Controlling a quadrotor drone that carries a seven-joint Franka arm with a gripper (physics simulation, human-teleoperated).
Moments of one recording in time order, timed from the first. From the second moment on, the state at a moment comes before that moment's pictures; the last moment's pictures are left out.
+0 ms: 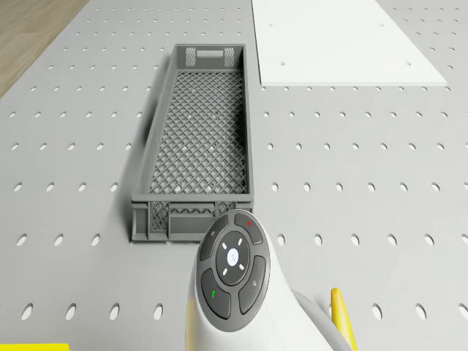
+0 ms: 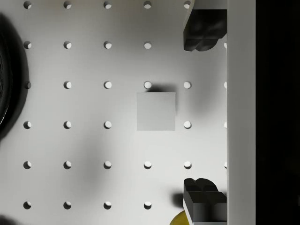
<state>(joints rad) -1.17 -1.43 1.07 -2.79 -2.08 1.61 1.65</state>
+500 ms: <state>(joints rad) -1.17 -1.43 1.07 -2.79 -2.09 1.60 1.65</state>
